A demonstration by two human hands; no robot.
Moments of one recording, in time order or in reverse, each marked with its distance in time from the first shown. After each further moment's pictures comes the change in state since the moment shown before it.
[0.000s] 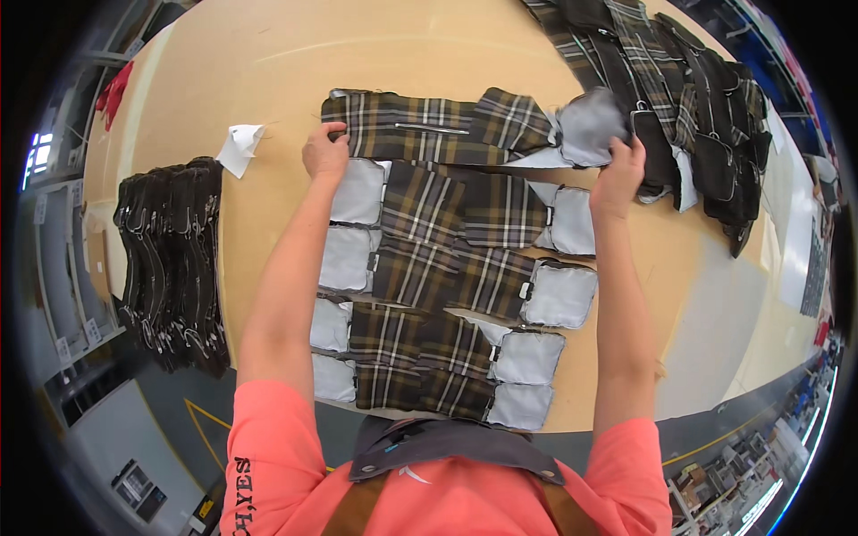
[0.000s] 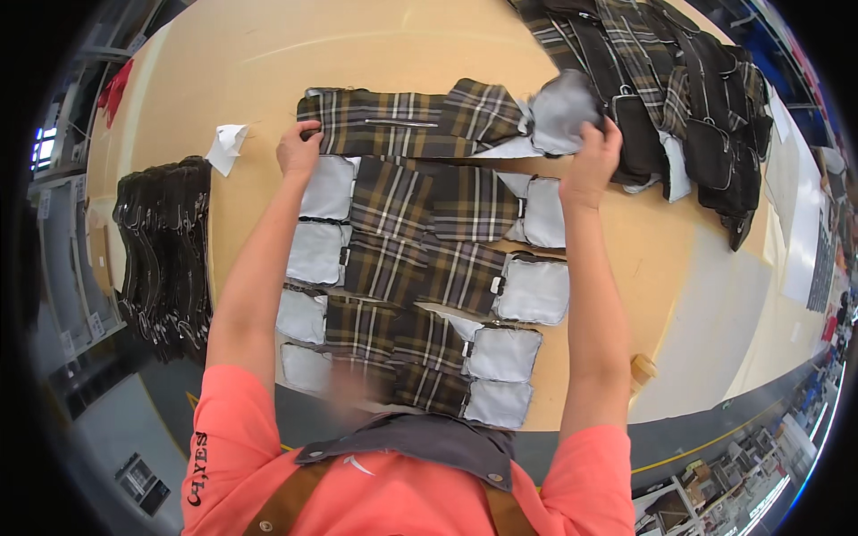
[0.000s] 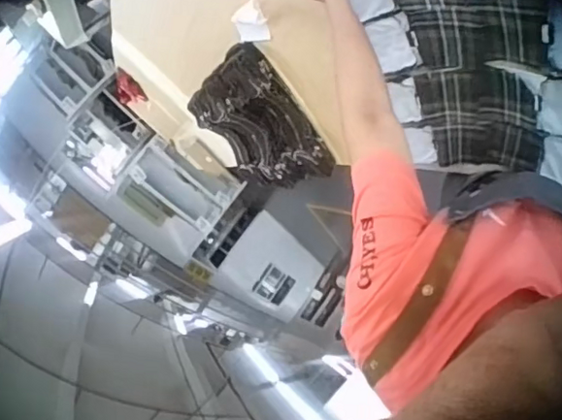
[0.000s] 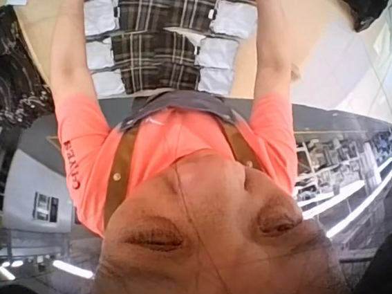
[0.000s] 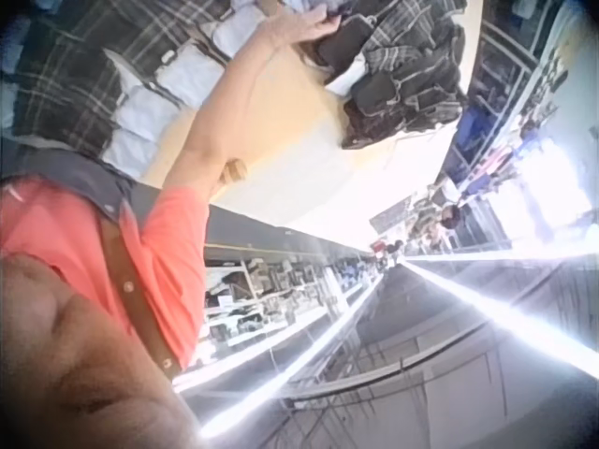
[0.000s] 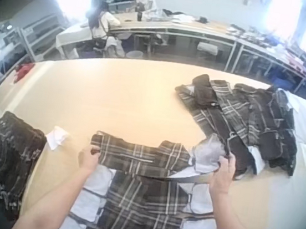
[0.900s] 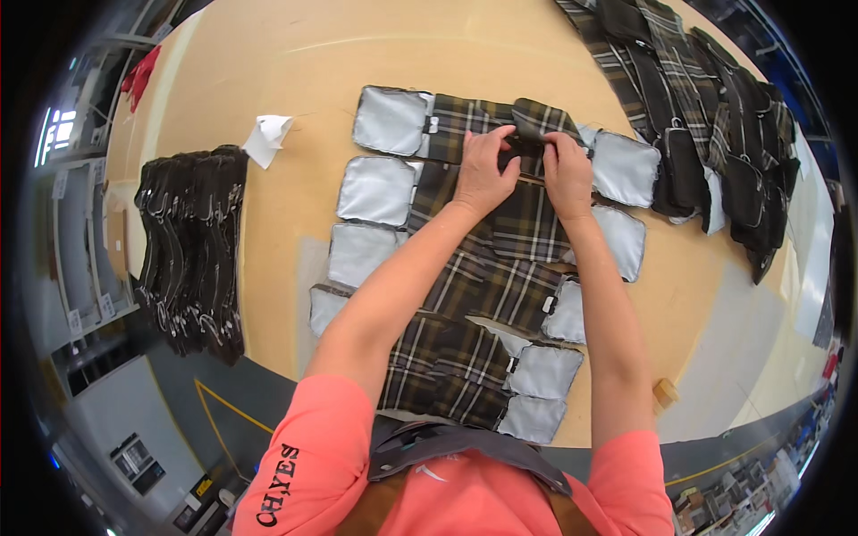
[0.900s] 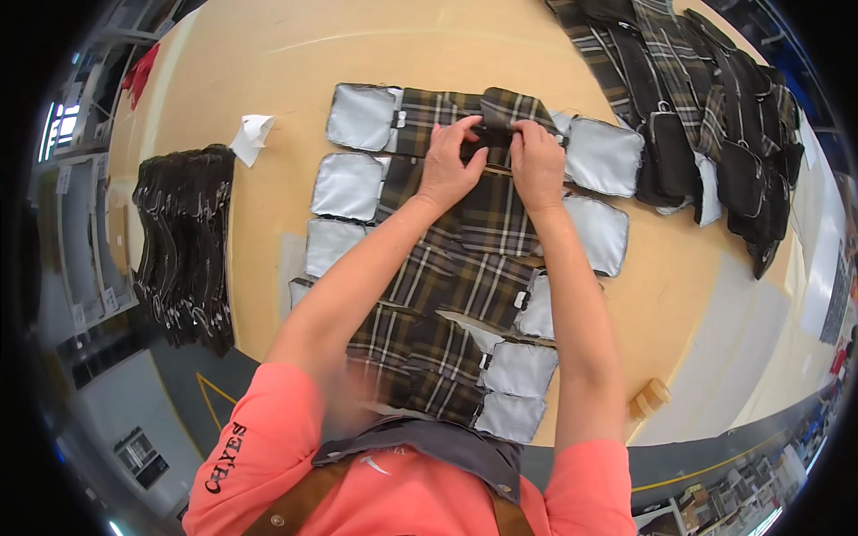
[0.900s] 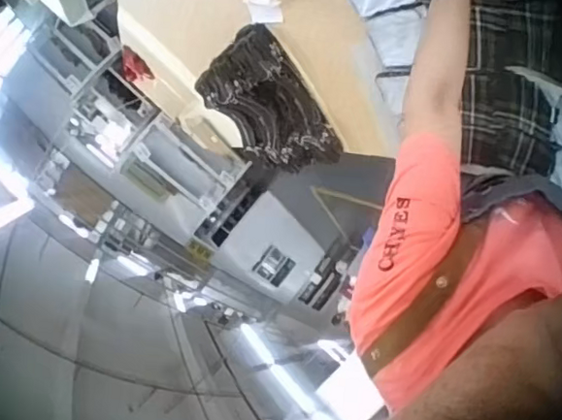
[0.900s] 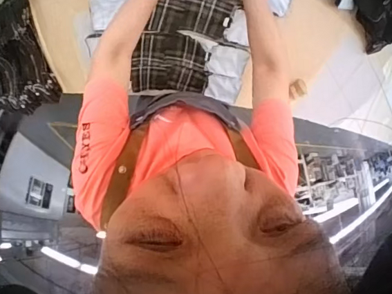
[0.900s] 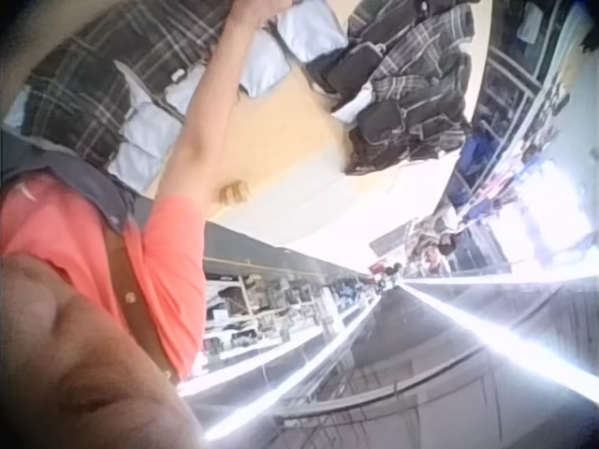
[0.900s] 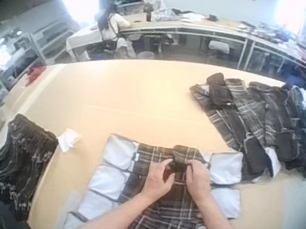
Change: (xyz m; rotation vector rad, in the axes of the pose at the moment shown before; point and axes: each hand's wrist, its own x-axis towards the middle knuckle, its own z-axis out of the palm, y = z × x) left_hand -0.111 0.126 0.079 -0.413 -0.048 0.670; right_hand -0.048 0.045 0.069 -0.994 -0.436 -0.474
